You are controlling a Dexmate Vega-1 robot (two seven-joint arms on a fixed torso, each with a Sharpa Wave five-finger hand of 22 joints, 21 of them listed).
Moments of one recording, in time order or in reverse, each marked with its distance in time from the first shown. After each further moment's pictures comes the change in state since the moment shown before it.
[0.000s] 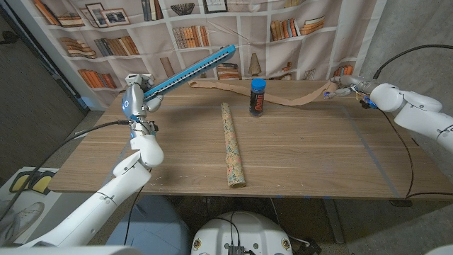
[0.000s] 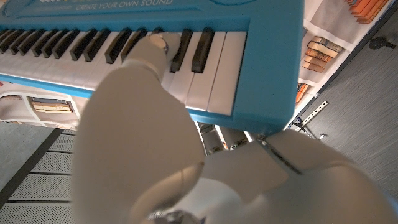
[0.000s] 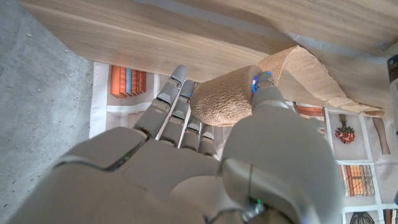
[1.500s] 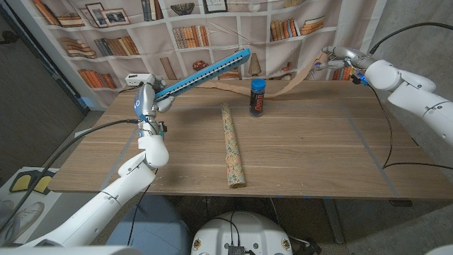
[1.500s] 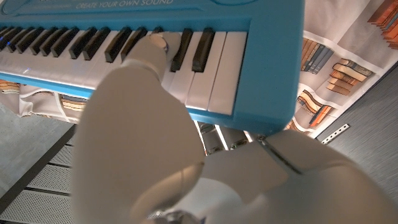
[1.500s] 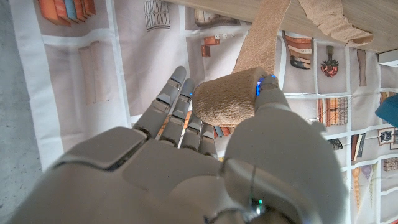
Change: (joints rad) left arm -0.011 0.001 0.036 -0.006 -0.002 -0.064 -0.059; left_hand 0.000 0.000 0.004 -0.004 0.000 -0.025 0.018 0.000 -0.005 0.005 0.006 0.000 0.000 0.000 0.000 0.000 0.000 -0.005 -0.005 0.004 0.000; right arm 0.214 0.124 -0.045 0.185 -0.001 0.228 -0.062; right_hand -0.040 -0.013 -0.016 0.006 -0.020 0.016 -0.012 0.000 0.014 0.014 -0.018 0.016 0.035 0.000 0.000 0.008 0.022 -0.024 -0.002 0.000 0.004
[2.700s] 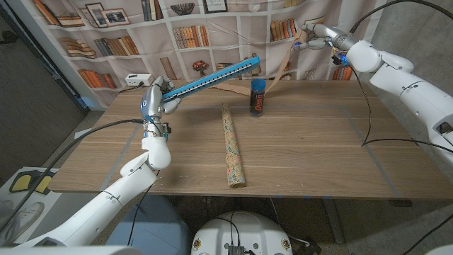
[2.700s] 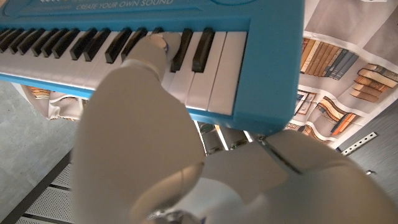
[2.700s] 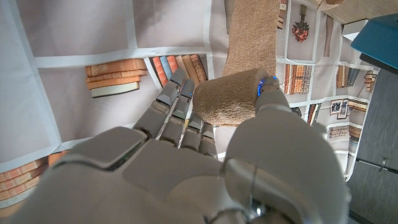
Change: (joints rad) left arm -0.022 0.006 0.037 0.029 0.038 -0.045 -0.025; left_hand 0.000 0.000 0.002 -0.002 0.000 0.002 -0.009 0.021 0.003 -0.005 -0.005 0.001 0.000 0.000 0.000 0.000 0.000 -0.002 -0.002 0.007 0.000; right arm 0.184 0.138 -0.086 0.128 -0.070 0.160 -0.044; right_hand -0.016 0.009 -0.003 0.003 -0.007 0.011 -0.004 0.004 0.005 0.007 -0.017 -0.005 0.018 0.000 0.000 -0.012 0.005 -0.020 0.005 0.000 0.000
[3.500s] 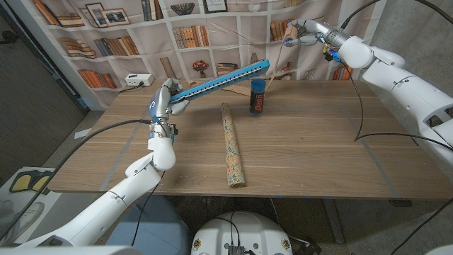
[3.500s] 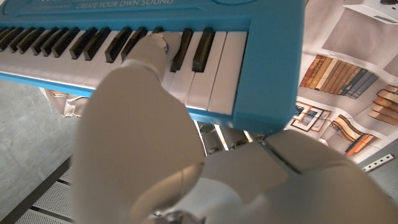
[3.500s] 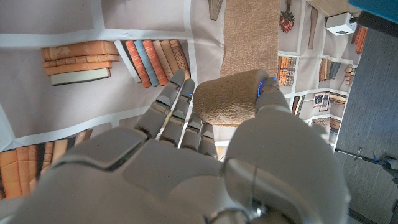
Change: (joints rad) left arm -0.021 -0.018 0.039 0.016 -0.005 -0.057 -0.043; left_hand 0.000 0.000 0.002 -0.002 0.000 0.000 0.000 0.004 -0.003 -0.005 -0.005 0.004 0.000 0.000 0.000 0.000 0.000 -0.002 -0.002 0.005 0.000; right arm 0.053 0.056 -0.033 0.043 -0.008 0.055 -0.005; right_hand -0.007 0.002 0.000 0.000 -0.004 0.000 0.000 0.000 0.005 0.000 0.000 0.000 0.010 -0.004 0.004 -0.008 0.005 -0.014 0.007 0.000 -0.003
